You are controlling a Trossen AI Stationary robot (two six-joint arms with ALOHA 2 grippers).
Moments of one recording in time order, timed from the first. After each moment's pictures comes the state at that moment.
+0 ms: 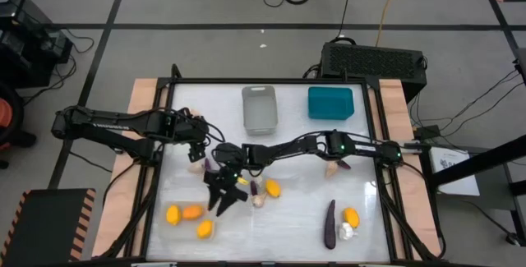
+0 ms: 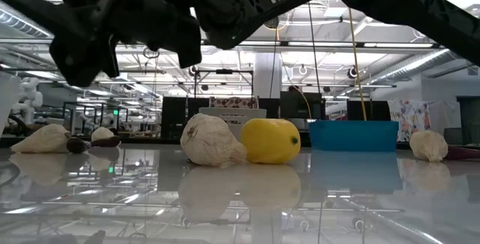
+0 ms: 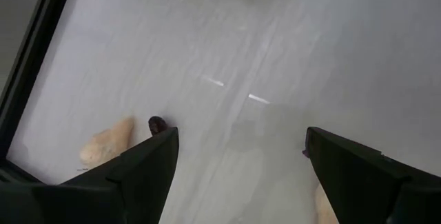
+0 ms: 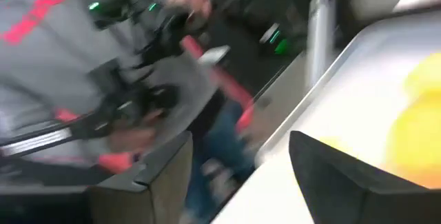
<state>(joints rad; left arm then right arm) -0.01 1.06 0.86 -1.01 -0.32 -0.31 0.08 2.61 2.14 0.30 -1.10 0.55</state>
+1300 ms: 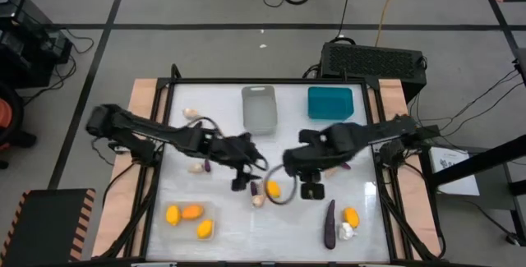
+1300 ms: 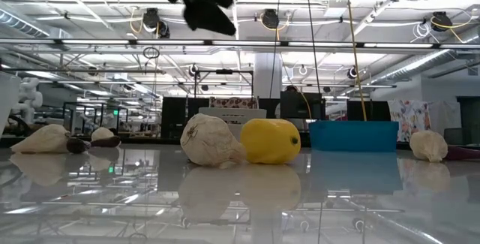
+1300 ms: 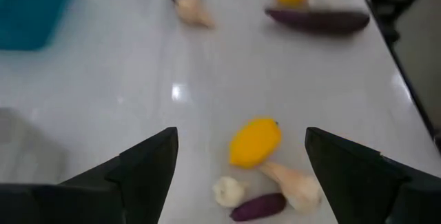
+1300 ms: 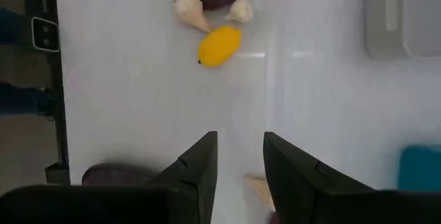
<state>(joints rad) -0.16 1.53 1.14 -0.32 -0.01 -0.11 0.30 1.84 2.11 -1.57 0.06 0.34</state>
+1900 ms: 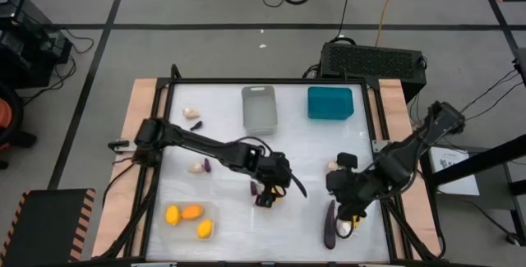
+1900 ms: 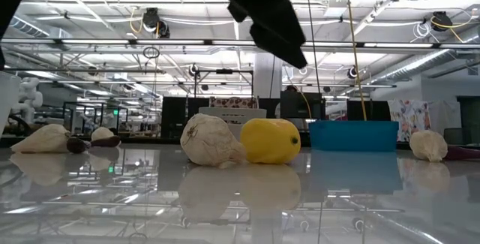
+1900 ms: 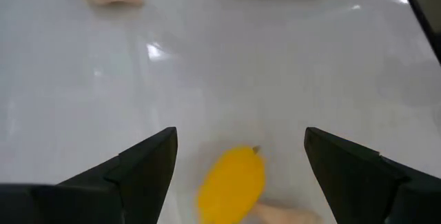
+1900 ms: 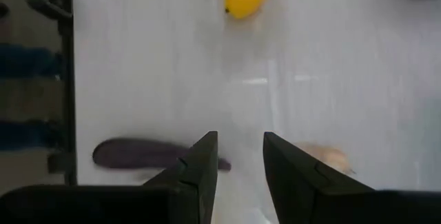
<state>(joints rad) -0.20 2.01 1.65 -0.59 0.09 0.06 0.66 1.38 1.33 -1.15 0.27 0.74</state>
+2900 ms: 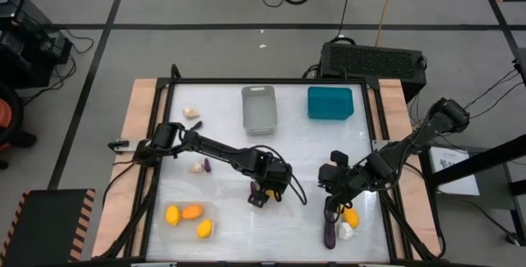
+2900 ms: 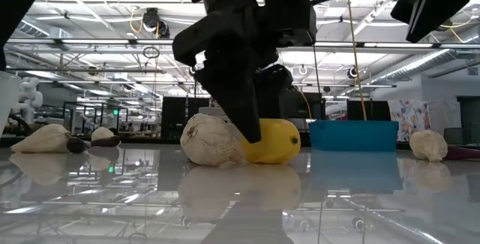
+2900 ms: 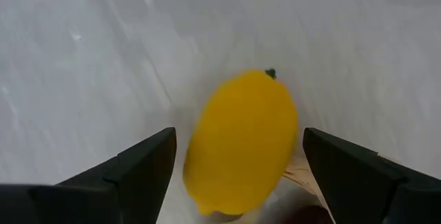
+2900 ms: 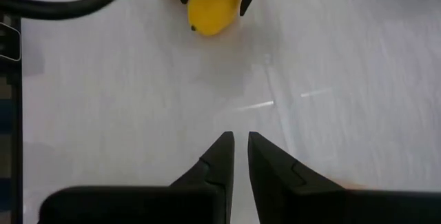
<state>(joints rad) -0.18 2.16 1.66 -0.72 0.12 0.28 0.58 1.29 0.98 -0.77 0.31 0.76</state>
